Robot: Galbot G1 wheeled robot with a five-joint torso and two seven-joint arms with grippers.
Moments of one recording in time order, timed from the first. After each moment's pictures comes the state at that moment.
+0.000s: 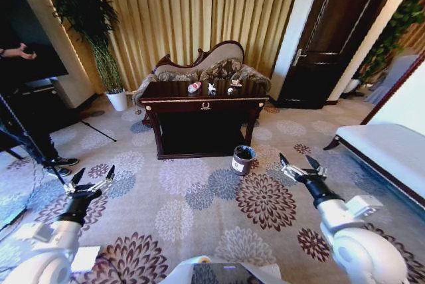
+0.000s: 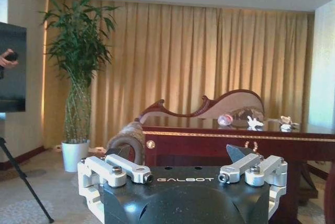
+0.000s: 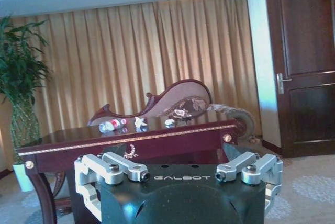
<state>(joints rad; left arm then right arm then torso) 1.87 -1.26 -1.06 -2.34 -0.63 0.08 0.12 -1.73 1.25 0.95 2.48 0.66 -0.32 0.01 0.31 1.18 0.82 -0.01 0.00</state>
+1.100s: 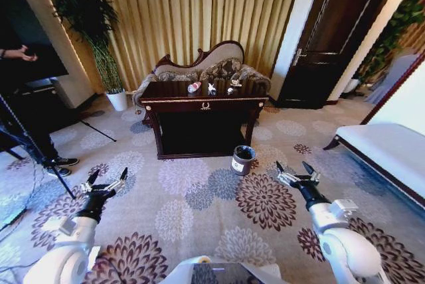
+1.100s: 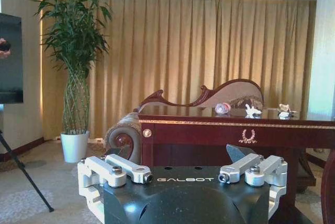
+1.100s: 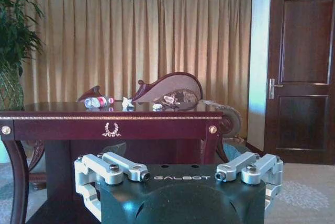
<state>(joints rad) 1.82 -1.28 -0.95 -2.32 -0.53 0.11 0.07 -1.72 1.30 0.89 2.31 0.41 -0.18 -0.09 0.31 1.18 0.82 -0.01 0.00</state>
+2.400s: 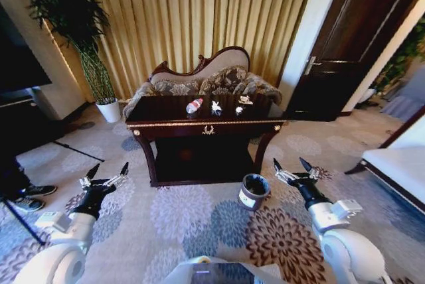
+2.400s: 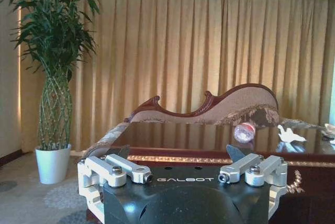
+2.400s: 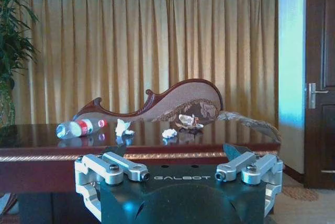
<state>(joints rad) 1.82 -1.28 -0.97 -2.40 -0.55 0.19 0.05 -1.74 1.32 0.88 2.35 0.44 -0.19 -0.11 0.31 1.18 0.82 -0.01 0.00</state>
